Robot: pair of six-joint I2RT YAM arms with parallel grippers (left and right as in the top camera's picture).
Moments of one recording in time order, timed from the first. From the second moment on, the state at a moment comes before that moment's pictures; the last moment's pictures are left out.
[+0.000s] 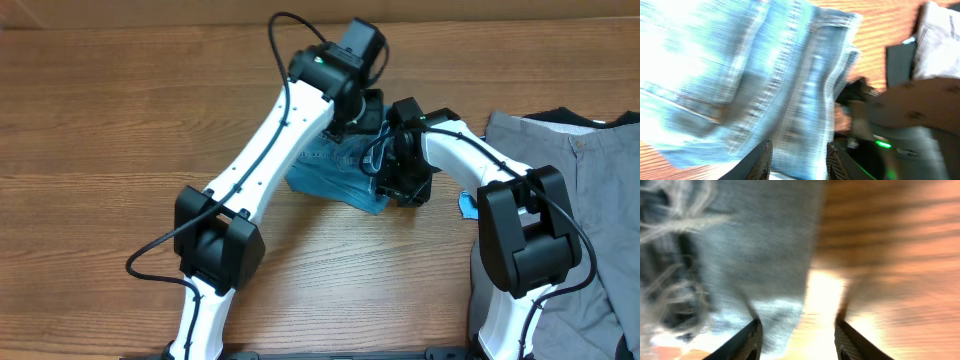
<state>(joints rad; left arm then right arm) -0.55 2.19 2.18 -1.19 0.19 -0.52 0.31 2.03 1.36 -1.01 -0.18 0.54</state>
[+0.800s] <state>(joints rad) -0.43 2.19 2.07 -1.22 0.15 -0.39 0.23 1.72 1.54 -0.92 -0.45 0.23</state>
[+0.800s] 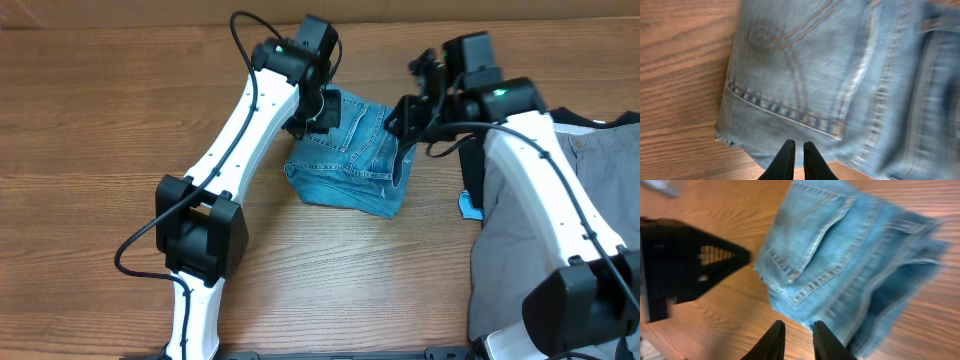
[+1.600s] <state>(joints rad) -0.37 2.19 1.86 -1.22 0.16 -0.30 0.25 1.89 1.22 -0.90 -0.35 0.38</state>
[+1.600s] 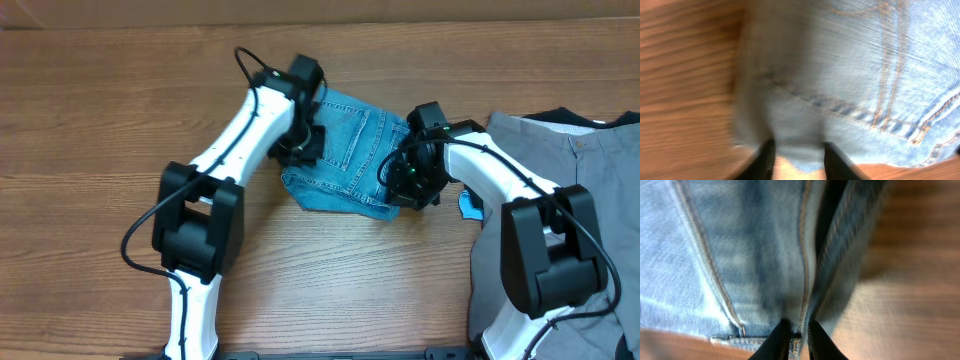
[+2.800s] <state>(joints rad) -0.29 2.44 1.94 -1.09 0.71 0.05 0.24 1.30 1.23 -0.96 -0.38 0.38</state>
